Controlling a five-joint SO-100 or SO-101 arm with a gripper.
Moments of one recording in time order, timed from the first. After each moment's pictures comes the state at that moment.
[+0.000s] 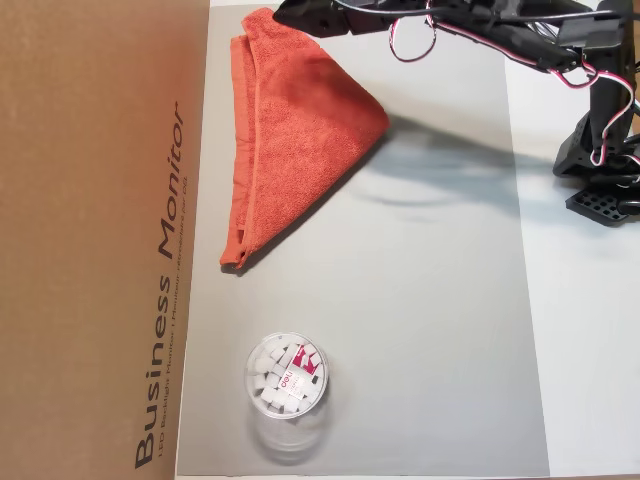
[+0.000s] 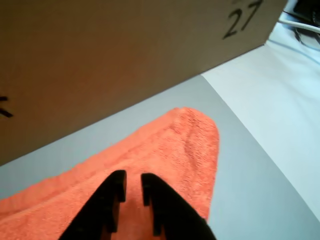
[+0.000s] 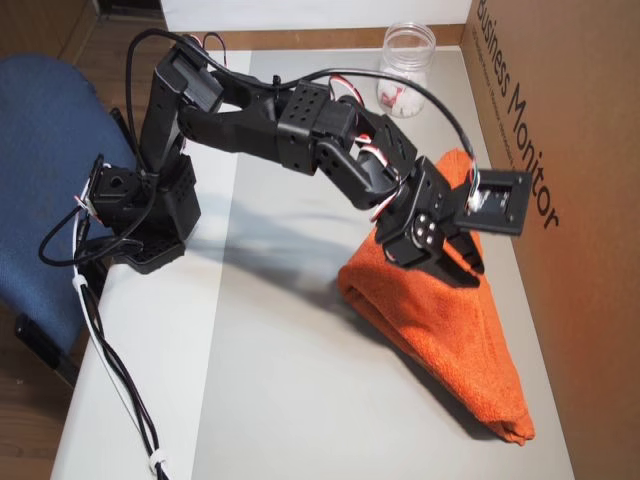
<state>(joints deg) 21.5 60.8 50.9 39.1 93.6</state>
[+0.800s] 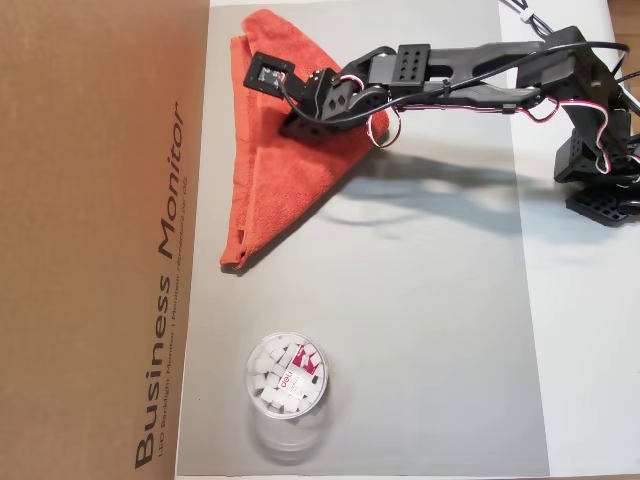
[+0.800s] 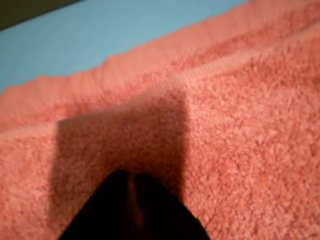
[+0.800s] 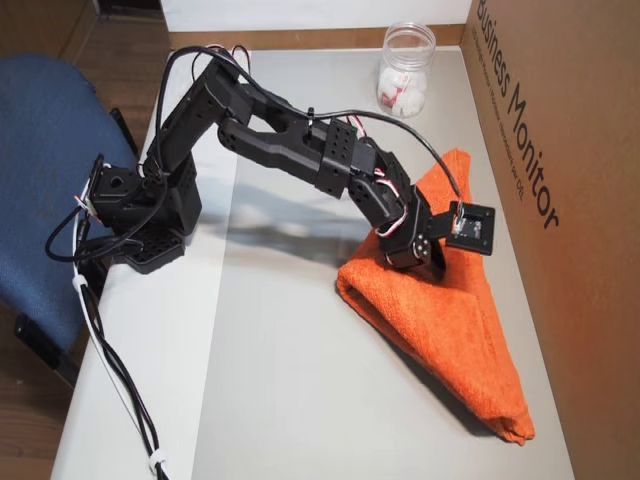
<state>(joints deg) 11.6 46.2 60.7 32.7 93.8</state>
